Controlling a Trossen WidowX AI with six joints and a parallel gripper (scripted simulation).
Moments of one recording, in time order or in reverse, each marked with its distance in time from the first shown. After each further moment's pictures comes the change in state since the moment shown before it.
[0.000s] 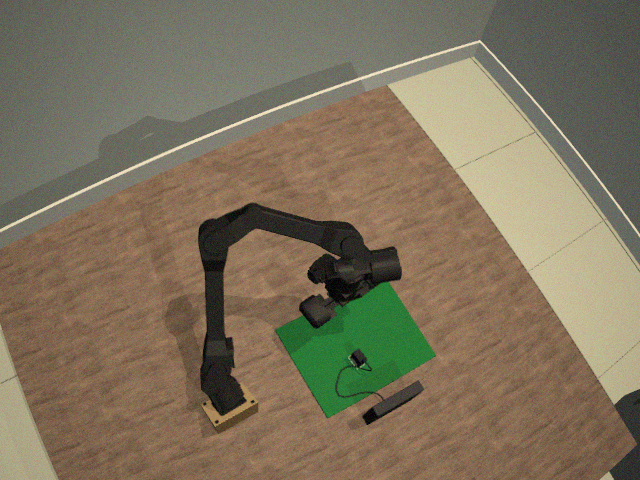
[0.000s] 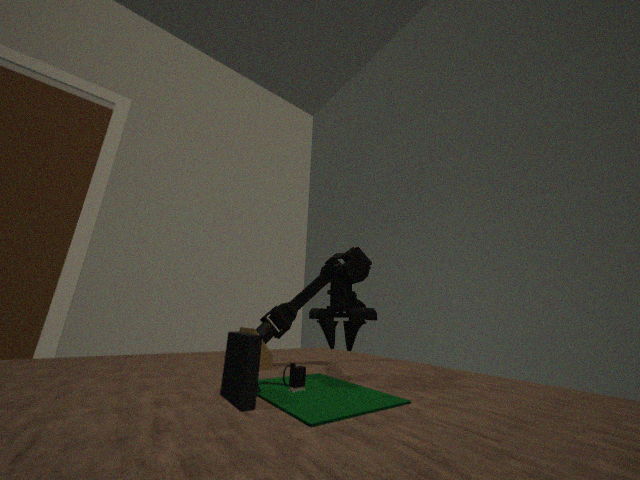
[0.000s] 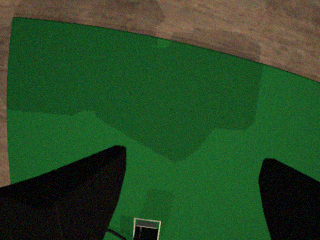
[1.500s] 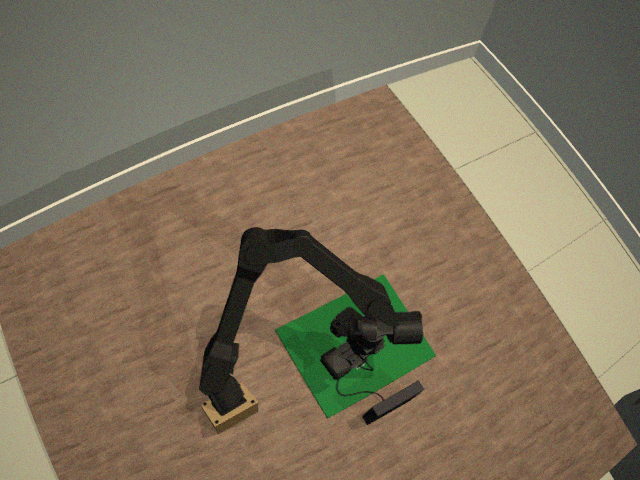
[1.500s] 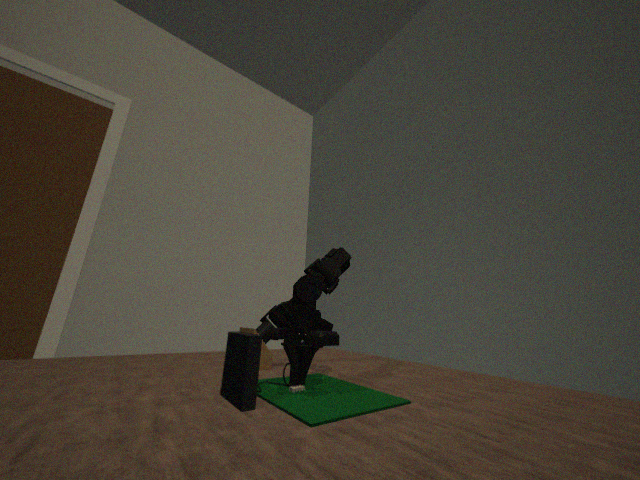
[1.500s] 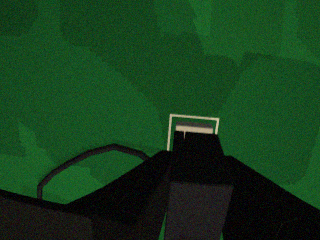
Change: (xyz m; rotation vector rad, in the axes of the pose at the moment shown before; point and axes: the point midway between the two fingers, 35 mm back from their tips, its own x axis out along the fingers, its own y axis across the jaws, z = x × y) arm 0.053 0.021 -0.109 0.030 -0.002 0.005
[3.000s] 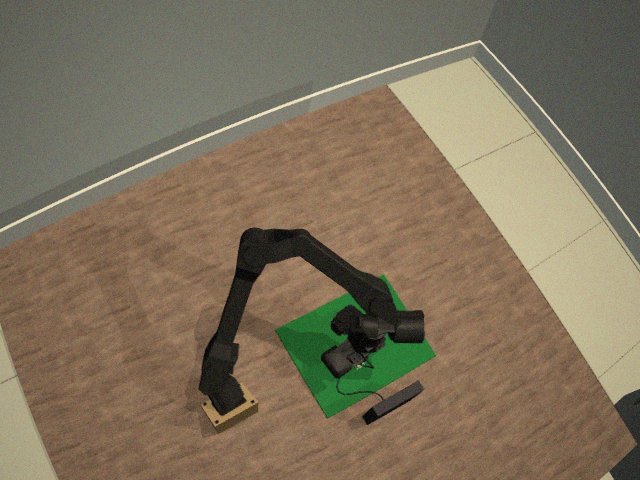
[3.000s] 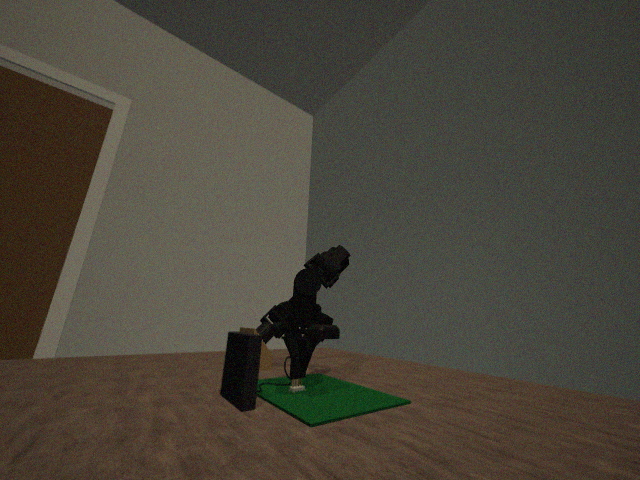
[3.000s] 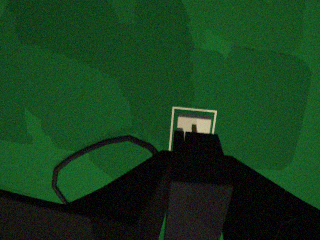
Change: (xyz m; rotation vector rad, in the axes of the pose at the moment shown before) arm -0.014 0.000 0.001 -0.004 0.001 0.004
